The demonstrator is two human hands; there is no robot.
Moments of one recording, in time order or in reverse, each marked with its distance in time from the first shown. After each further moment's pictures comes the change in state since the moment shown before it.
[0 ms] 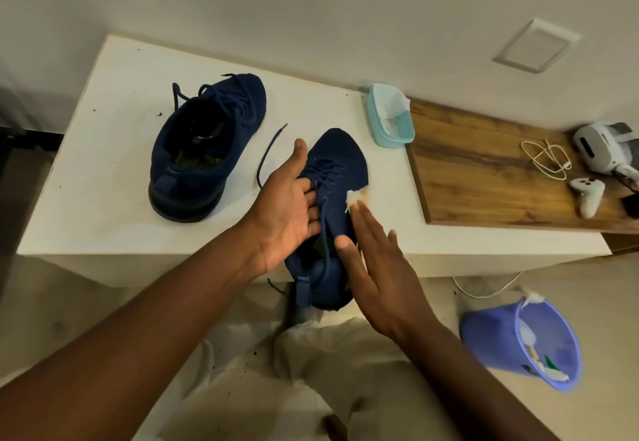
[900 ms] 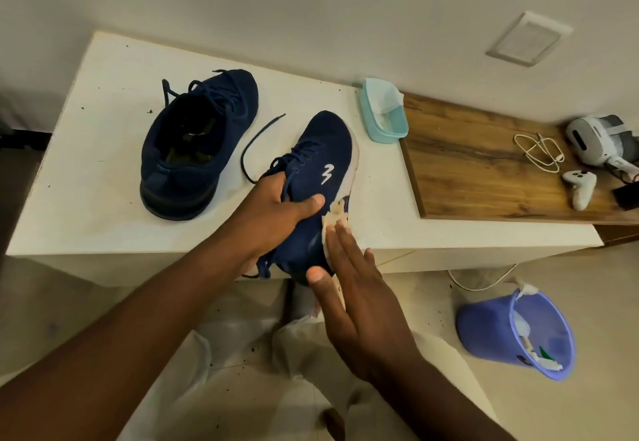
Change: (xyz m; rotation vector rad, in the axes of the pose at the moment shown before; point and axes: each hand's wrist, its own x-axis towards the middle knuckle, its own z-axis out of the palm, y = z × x) left_hand -0.003 -0.011 -0.021 0.630 0.143 0.298; right_hand -0.035 -0.023 0.018 -0.011 -0.047 -0.011
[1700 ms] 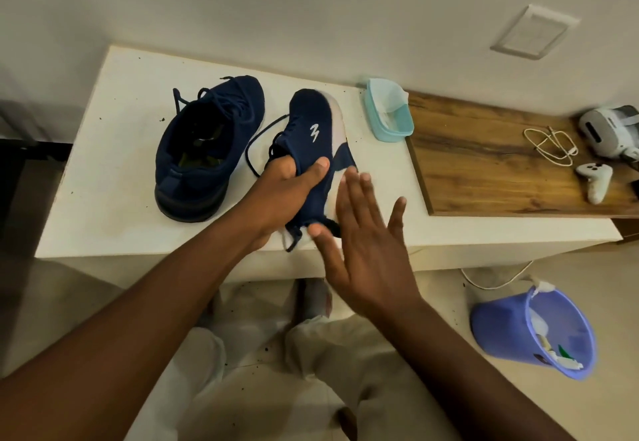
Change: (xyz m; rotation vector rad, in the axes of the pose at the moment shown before) left_hand 0.015 0.018 -0.001 0.025 0.017 0.031; right_hand 0.049 0.004 -0.011 -0.362 0.165 -0.088
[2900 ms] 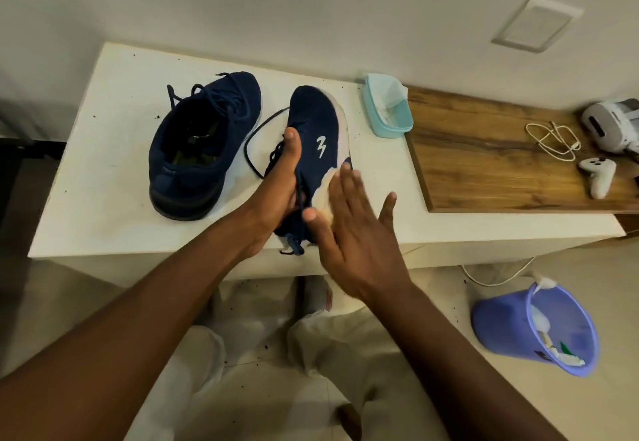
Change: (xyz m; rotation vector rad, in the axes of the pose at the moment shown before) left_hand 0.009 -0.012 0.002 -0.314 -0.205 -0.122; right_hand 0.018 0.005 0.009 0.108 -0.076 0.030
